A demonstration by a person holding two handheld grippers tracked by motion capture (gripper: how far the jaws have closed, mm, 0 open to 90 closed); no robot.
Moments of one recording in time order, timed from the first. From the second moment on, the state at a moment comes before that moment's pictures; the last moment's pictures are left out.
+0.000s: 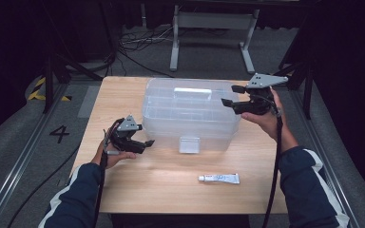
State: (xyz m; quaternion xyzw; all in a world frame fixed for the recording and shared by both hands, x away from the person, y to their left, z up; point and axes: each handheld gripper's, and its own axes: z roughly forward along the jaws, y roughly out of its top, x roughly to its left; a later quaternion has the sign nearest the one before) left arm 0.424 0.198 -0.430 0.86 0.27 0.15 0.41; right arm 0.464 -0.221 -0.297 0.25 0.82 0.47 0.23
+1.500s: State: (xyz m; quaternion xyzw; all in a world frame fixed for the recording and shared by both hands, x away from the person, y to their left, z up) left arm 0.449 0.217 -0.431 0.87 0.27 0.16 0.38; right arm 0.492 -0.152 -0.297 0.18 0.88 0.37 0.25
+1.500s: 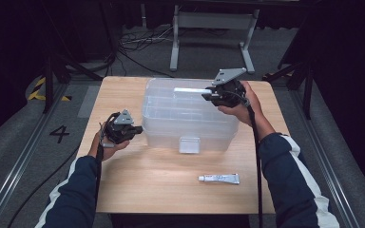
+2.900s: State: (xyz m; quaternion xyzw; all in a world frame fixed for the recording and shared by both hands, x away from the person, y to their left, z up) left arm 0.401 0.231 -0.436 0.88 0.25 0.16 0.37; right arm 0.466 -0.155 -0.299 0.15 0.88 0.38 0.24
